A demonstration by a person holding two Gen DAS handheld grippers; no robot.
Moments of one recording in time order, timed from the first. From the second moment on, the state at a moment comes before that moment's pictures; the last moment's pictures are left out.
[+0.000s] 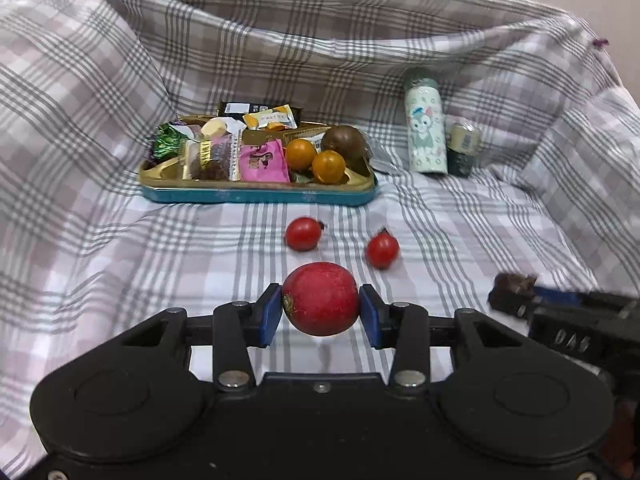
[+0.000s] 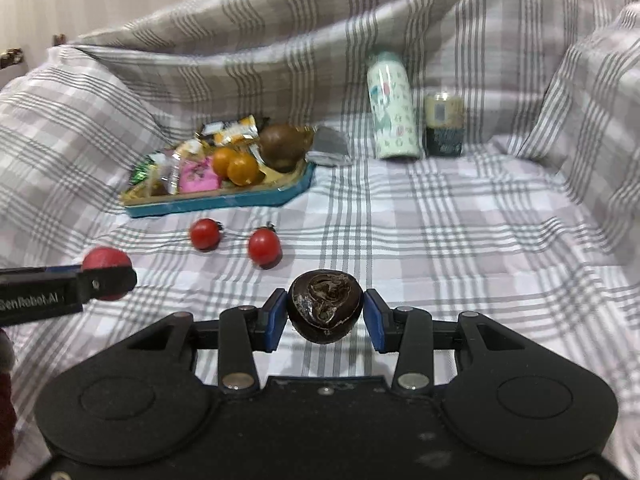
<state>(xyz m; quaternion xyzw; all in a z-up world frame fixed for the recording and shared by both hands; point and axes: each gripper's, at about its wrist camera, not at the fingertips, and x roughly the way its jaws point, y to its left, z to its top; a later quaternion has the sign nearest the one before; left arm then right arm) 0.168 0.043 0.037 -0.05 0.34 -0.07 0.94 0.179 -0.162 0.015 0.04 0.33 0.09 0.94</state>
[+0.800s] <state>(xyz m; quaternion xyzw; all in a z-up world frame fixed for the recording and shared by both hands) 0.035 -0.002 0.007 -0.03 0.41 -0.12 0.90 0.023 -0.184 -0.004 0.04 0.35 0.10 0.93</state>
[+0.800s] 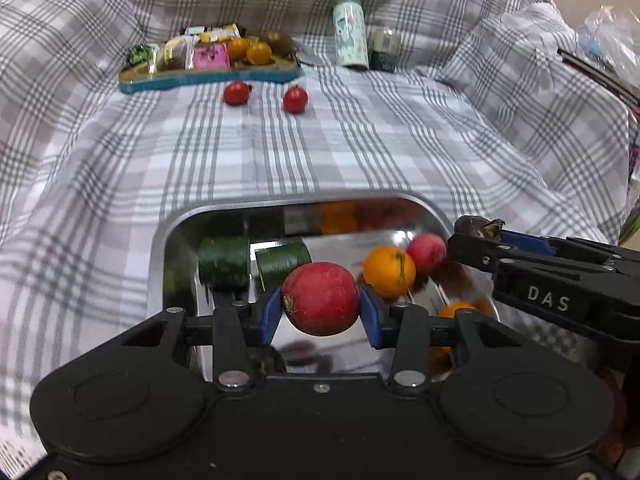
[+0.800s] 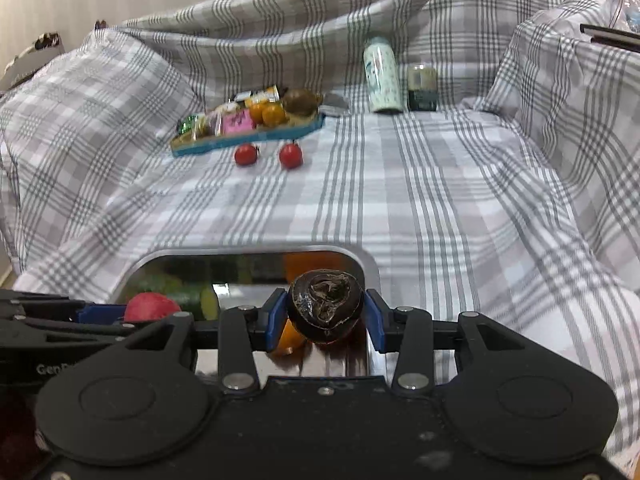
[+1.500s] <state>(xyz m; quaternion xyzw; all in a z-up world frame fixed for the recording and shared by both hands) 0.023 -0.008 0.004 -0.02 0.41 -0.12 0.90 0.013 -0.174 -0.011 0.01 0.35 0.15 0.92</state>
